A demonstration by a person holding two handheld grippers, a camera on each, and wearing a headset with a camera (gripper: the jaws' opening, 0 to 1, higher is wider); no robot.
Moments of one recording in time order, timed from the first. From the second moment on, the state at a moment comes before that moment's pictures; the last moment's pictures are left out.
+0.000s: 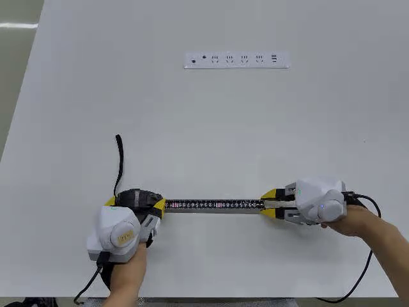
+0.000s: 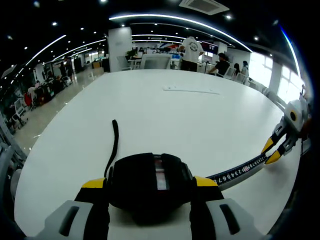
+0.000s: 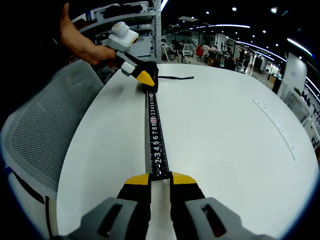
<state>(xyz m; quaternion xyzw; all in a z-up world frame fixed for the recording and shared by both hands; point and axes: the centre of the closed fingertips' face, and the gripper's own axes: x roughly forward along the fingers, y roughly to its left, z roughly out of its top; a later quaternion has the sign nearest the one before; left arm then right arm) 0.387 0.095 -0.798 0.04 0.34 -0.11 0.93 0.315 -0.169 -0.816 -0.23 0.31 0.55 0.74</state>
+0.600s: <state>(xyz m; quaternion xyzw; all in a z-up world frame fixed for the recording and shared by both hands) 0.386 0.095 -0.798 0.04 0.34 -0.12 0.93 0.318 -0.154 -0.815 -0.23 0.30 0.55 0.74</state>
